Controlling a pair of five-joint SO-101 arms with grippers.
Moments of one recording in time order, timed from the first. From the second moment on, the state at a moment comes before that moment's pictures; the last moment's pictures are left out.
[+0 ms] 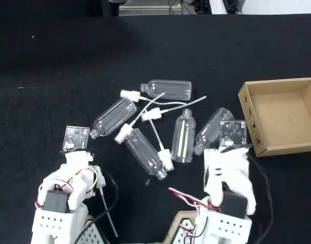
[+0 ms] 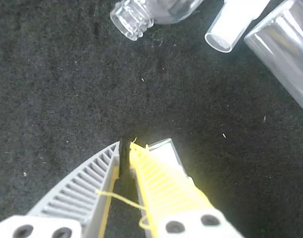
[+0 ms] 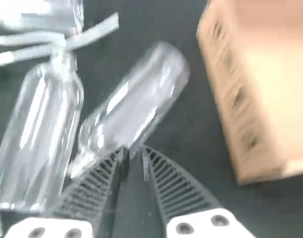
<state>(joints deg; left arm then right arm) 2.3 -103.7 96.1 72.7 0.7 14.9 -103.2 88.8 61.1 18.2</state>
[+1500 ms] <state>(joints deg) 2.3 -103.7 96.1 72.7 0.7 13.4 1.9 27.7 69.0 108.0</state>
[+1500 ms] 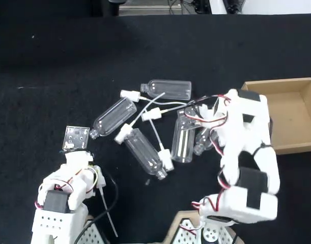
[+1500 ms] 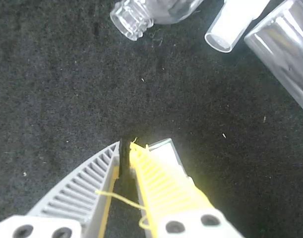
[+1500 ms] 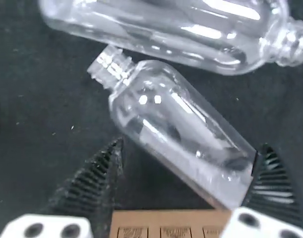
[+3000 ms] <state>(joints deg) 2.3 -103.7 96.1 72.7 0.7 8.0 2.8 34.4 53.4 35.6</state>
